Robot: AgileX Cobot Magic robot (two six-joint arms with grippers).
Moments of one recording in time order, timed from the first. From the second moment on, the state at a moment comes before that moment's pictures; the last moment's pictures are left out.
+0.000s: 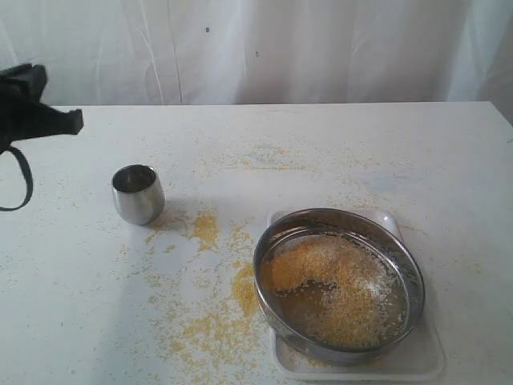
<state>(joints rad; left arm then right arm) -0.15 1.37 -0.56 -0.27 -0.73 0.32 0.01 0.00 0.00 -0.03 0.36 -0.06</state>
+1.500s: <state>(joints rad) -0.15 0.26 0.02 -0.86 -0.11 0.82 0.01 0.00 0.00 -0.03 0.36 -0.06</state>
